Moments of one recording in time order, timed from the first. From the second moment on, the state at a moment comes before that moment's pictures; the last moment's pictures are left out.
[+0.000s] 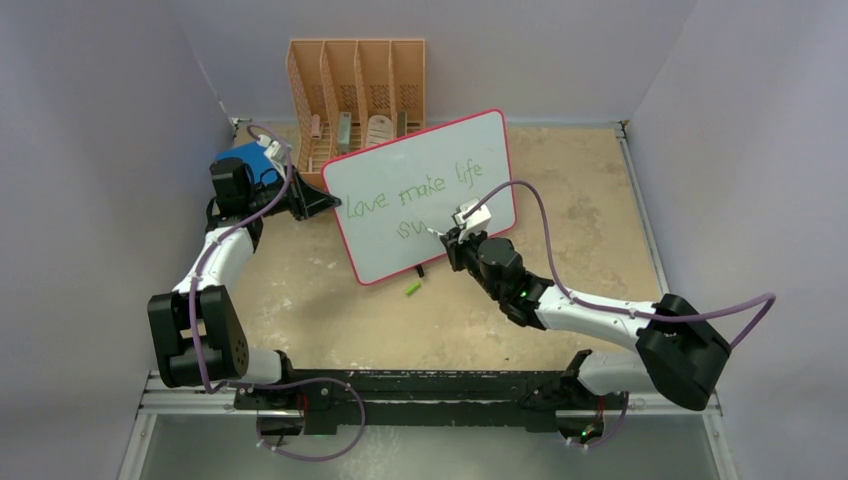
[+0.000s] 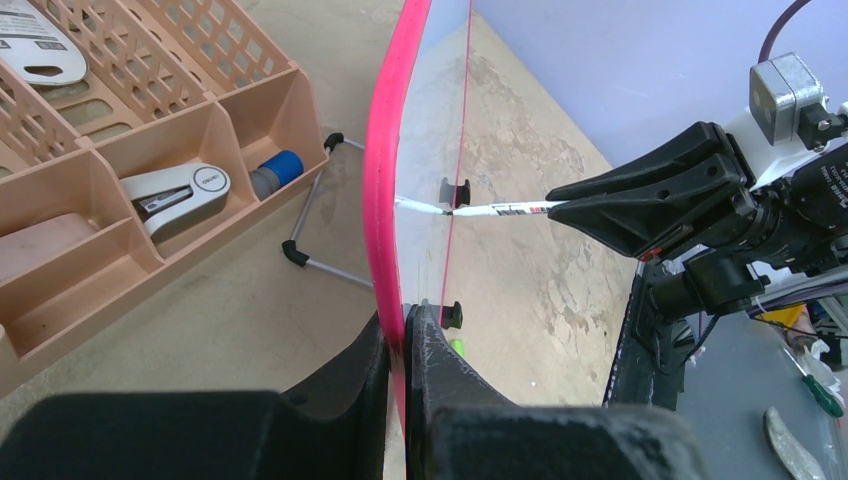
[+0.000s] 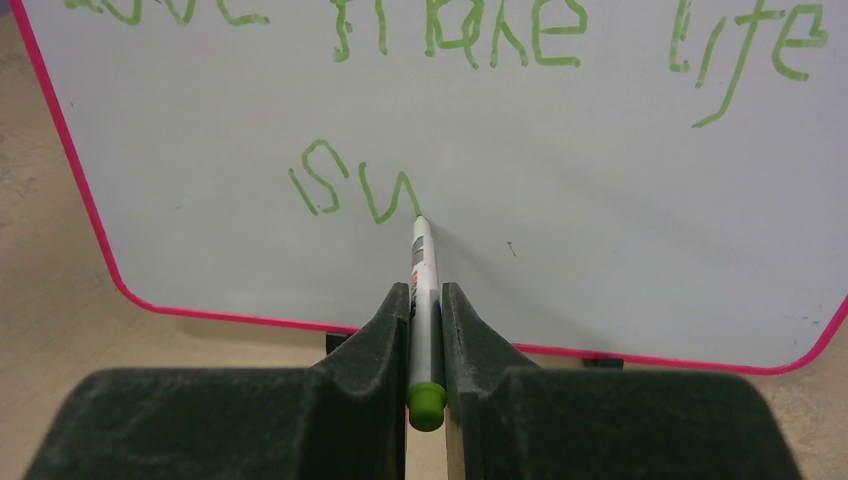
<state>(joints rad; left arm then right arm) 0.18 1.39 0.88 0.14 1.20 -0.22 0.87 1.28 0.58 0.49 0.32 0.11</state>
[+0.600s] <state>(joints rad) 0.18 1.39 0.88 0.14 1.20 -0.22 0.83 1.28 0.61 0.49 0.29 0.10</state>
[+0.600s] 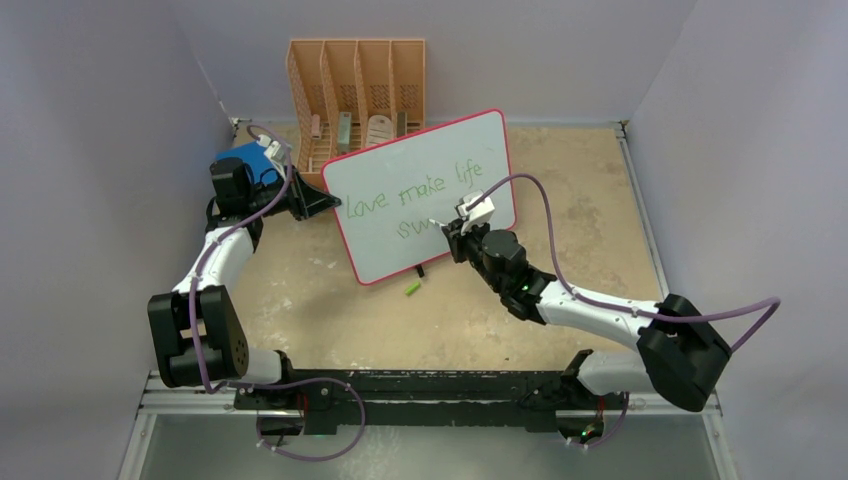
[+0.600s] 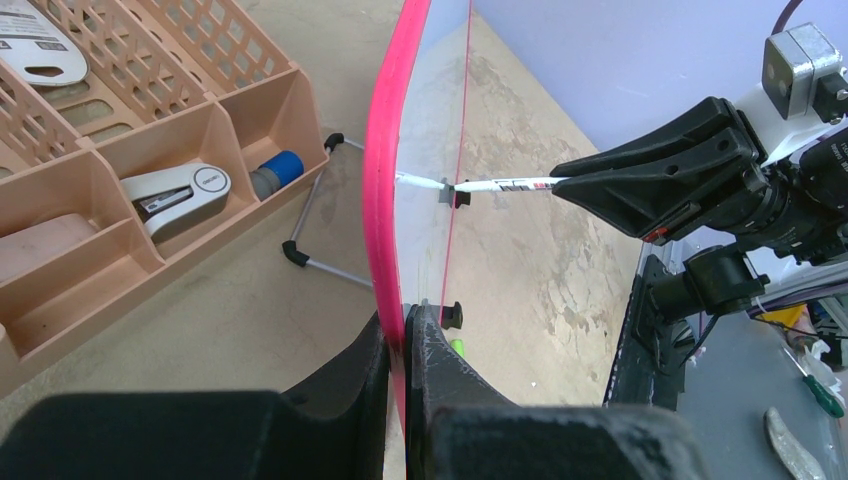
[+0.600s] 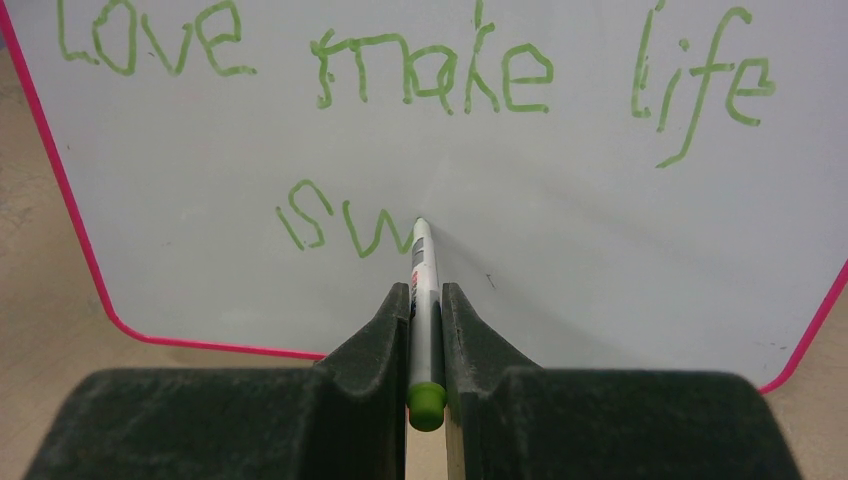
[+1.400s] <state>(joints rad) 0.18 1.39 0.88 0.14 1.20 -0.22 0.83 1.28 0.62 0.49 0.29 0.09</state>
